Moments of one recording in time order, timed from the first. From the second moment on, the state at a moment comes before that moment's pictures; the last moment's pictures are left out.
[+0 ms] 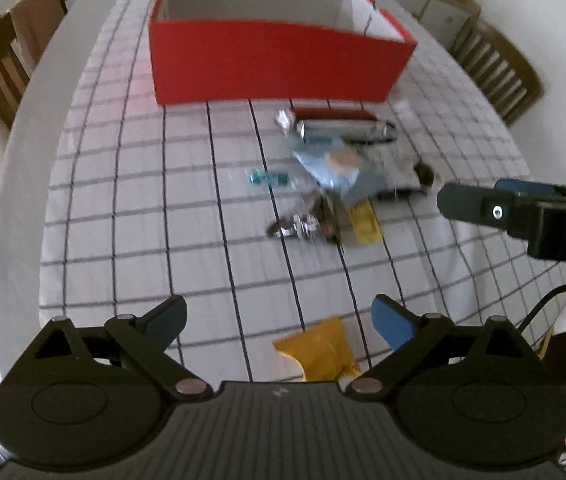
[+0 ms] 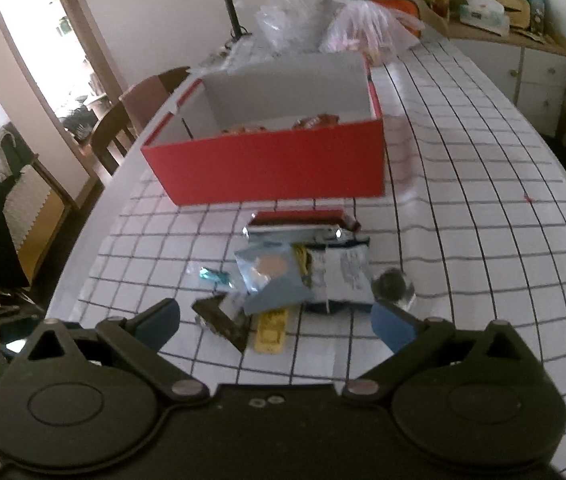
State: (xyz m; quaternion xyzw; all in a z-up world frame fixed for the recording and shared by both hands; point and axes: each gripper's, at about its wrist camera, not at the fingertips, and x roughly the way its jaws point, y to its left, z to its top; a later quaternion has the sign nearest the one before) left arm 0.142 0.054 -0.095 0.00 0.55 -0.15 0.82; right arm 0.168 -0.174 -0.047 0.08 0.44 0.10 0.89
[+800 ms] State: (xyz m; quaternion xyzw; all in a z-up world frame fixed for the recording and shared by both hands) left arm 0.116 0.015 -0.136 0.01 0.59 -0.05 0.81; right arm 0.190 -0.211 -0.082 0.03 0.48 0.11 0.87
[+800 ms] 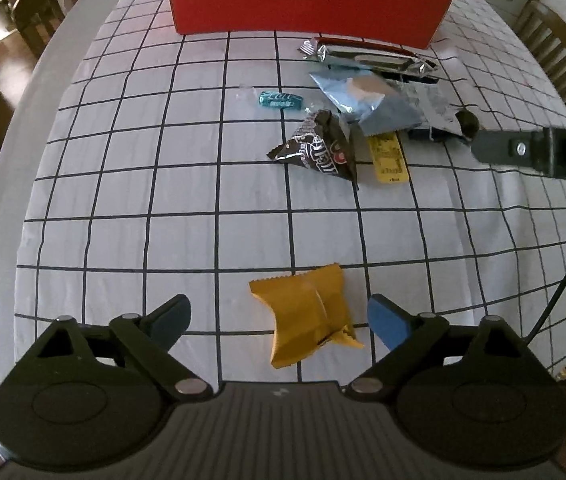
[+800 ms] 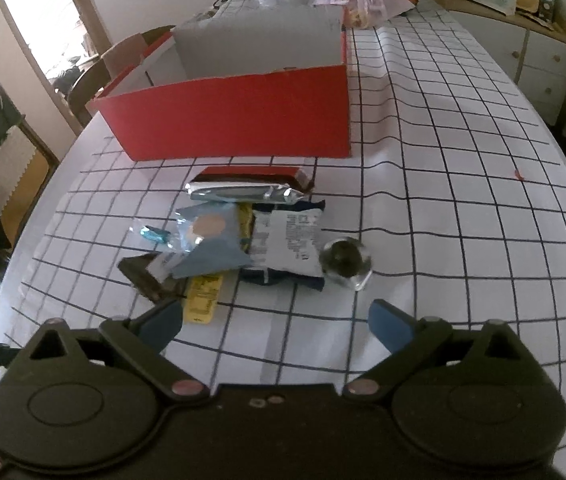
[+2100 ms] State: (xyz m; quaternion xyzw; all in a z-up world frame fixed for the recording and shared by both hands) left arm 0.109 0.011 -0.139 -0.01 0.57 0.00 0.82; right arm 0.238 -0.238 -0.125 -0.08 0.46 0.16 0.87
